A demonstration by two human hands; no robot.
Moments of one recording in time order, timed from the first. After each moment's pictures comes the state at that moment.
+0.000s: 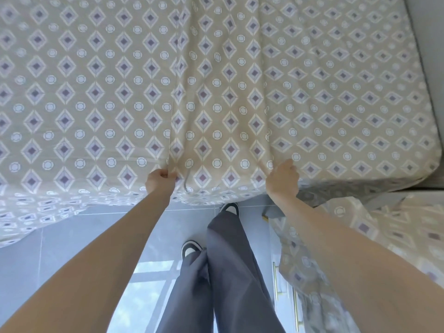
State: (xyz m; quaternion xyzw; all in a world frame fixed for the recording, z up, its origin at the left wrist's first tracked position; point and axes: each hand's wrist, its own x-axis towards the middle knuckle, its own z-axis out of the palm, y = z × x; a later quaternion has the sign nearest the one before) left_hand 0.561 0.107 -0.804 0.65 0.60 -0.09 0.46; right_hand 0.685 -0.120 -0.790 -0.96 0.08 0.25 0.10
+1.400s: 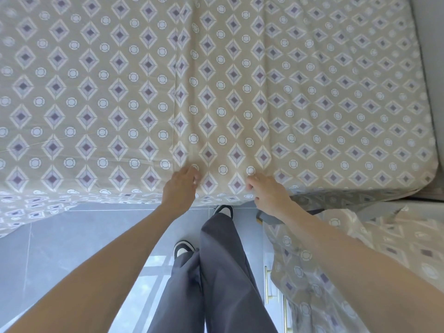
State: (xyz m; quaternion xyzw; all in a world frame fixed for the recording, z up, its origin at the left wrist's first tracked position) left_hand 0.570 0.073 -0.817 0.90 0.27 -0.16 0.31; right_hand 0.686 -0.137 -0.800 -0.88 -0.34 0.33 -0.01
